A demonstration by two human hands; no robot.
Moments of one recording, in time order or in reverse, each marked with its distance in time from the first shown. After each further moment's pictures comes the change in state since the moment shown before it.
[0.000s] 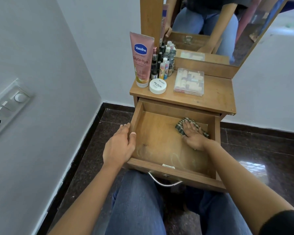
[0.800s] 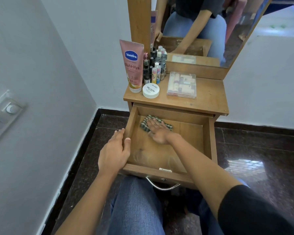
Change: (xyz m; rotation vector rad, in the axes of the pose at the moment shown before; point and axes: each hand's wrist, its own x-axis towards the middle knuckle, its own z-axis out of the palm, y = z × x) left_hand 0.002 -0.002 0.000 -0.005 0.003 -0.018; right_hand 0.040 -0.099 -0.003 -0.058 -0.030 -0.167
